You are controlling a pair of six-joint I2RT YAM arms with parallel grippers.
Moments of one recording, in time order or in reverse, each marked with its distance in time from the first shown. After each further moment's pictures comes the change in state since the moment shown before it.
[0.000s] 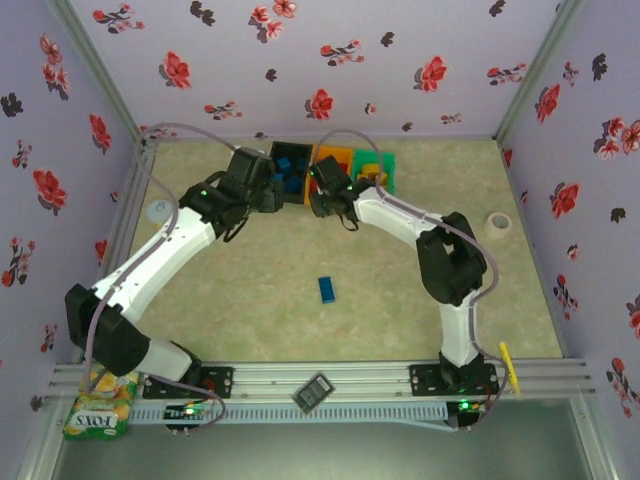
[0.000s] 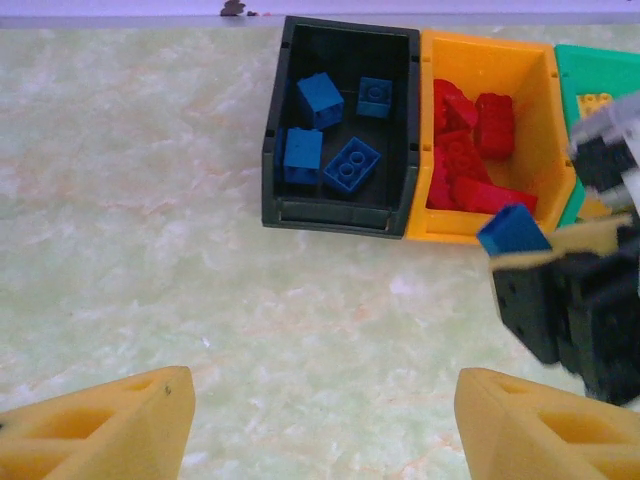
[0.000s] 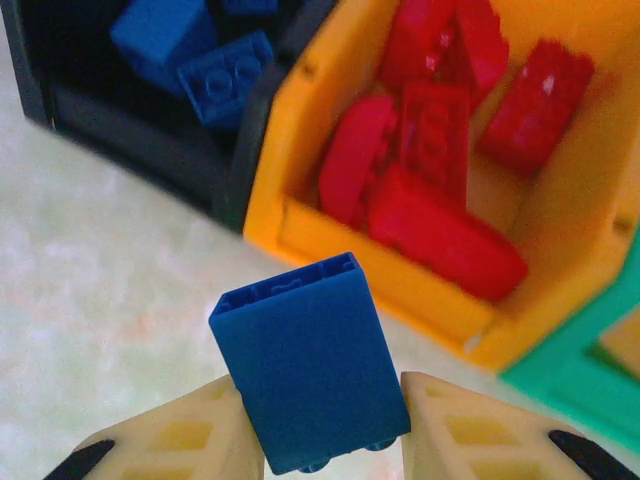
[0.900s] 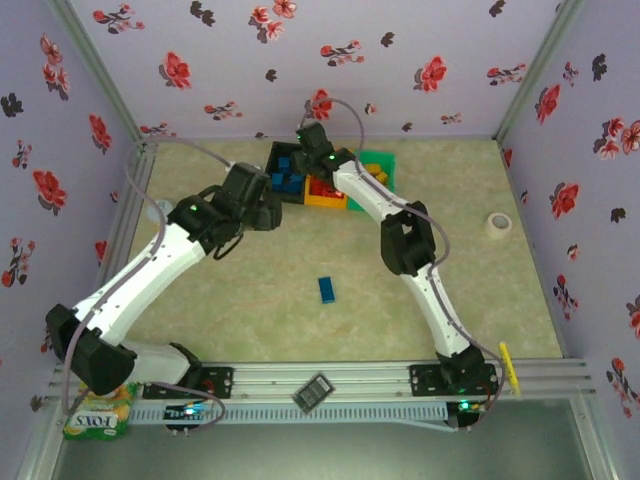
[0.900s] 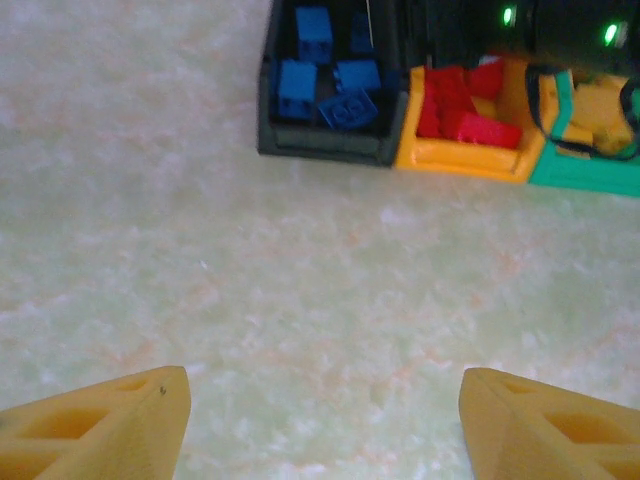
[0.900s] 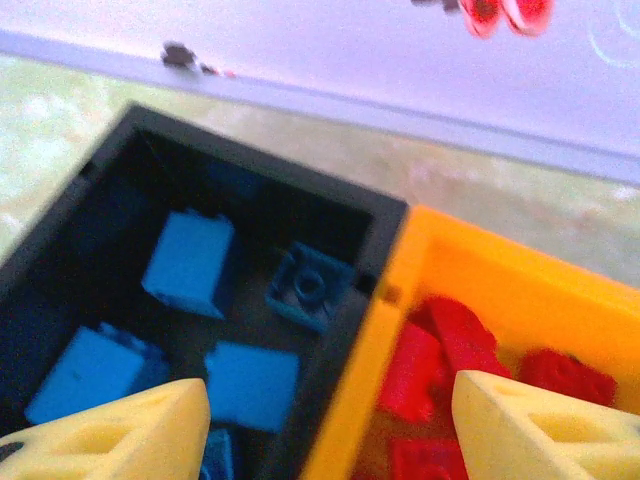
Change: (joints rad) left arm -0.093 -0.098 -0.052 -0.133 0.008 -0.103; right arm -0.073 0.470 0.694 -0.064 0.047 -0.017
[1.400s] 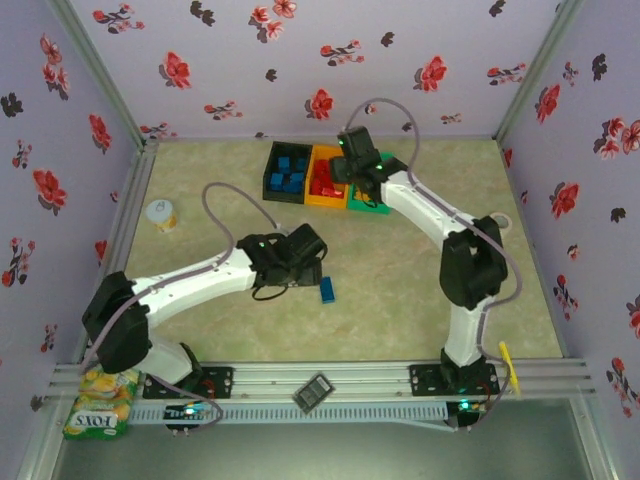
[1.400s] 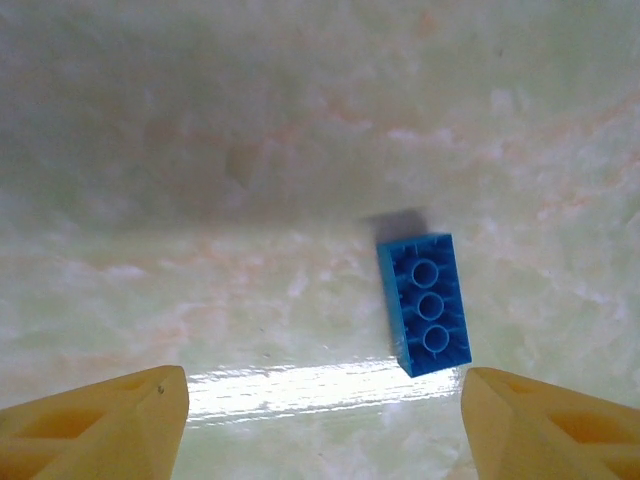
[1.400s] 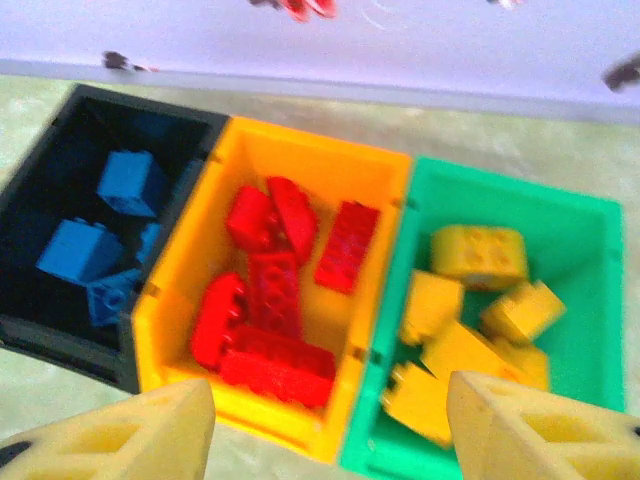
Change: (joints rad) left arm -0.291 0.156 -0.242 0.094 0.109 -0.433; right arm -0.064 -0.615 -0.710 0.091 0.033 0.090
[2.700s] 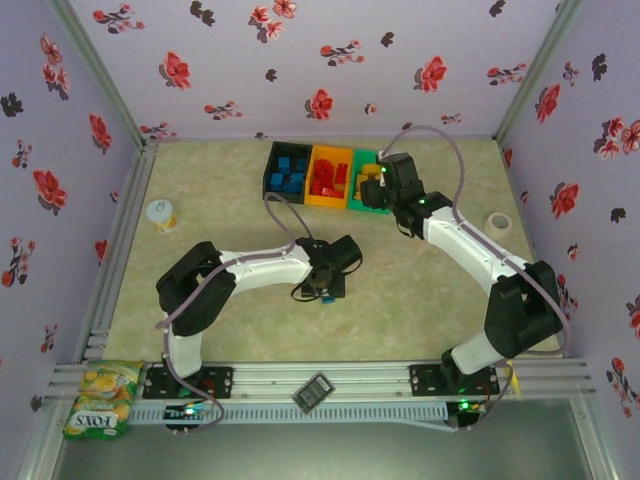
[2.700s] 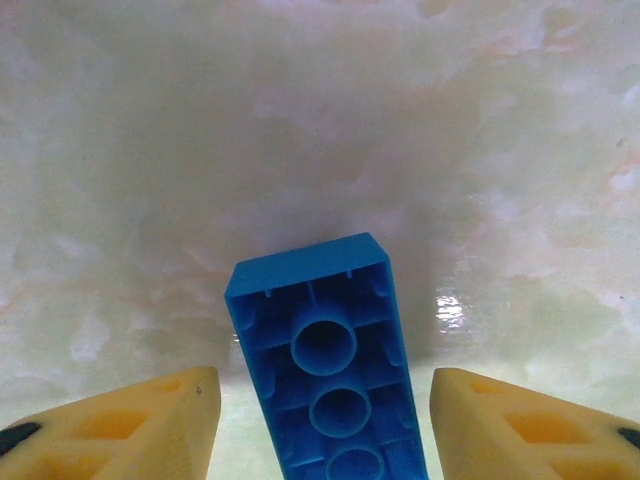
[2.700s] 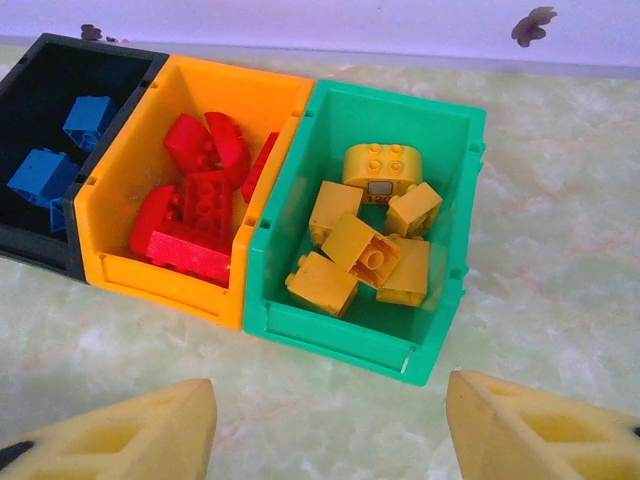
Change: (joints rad) left arm -0.051 0.407 0.164 0.064 0.109 -0.019; right arm -0.079 -0.370 -0.427 0.121 -0.068 -0.072
